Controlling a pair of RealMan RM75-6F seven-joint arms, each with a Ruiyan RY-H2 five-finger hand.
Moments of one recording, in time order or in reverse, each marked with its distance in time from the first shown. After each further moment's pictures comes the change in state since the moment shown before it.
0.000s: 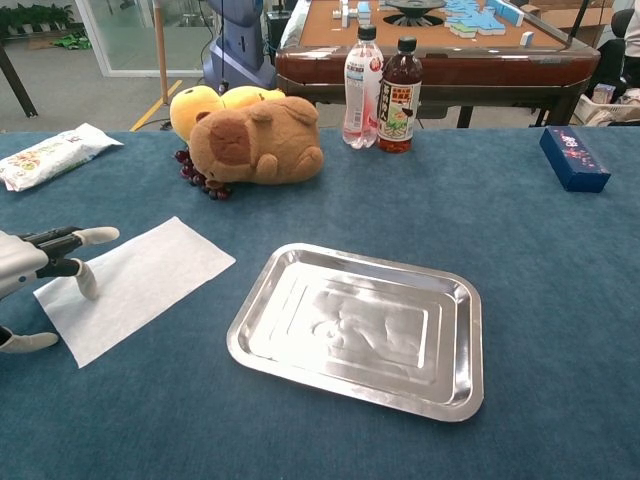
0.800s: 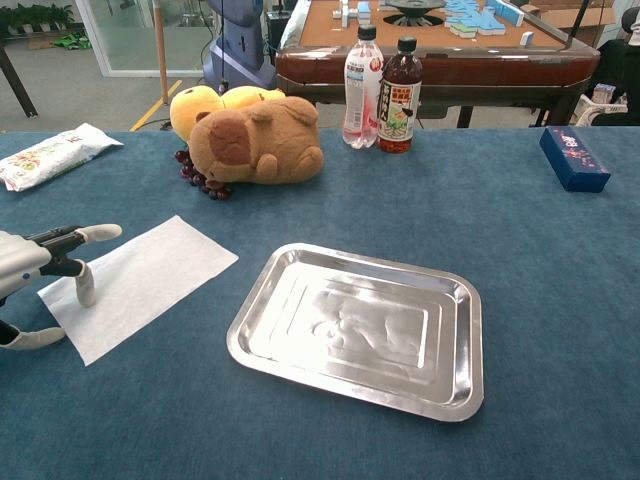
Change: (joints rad) left arm 0.006 -0.028 -0.007 0.023 -0.008 0.016 -0.043; right arm 0.000 -0.001 -0.001 -0.002 -0.001 0.001 -0.004
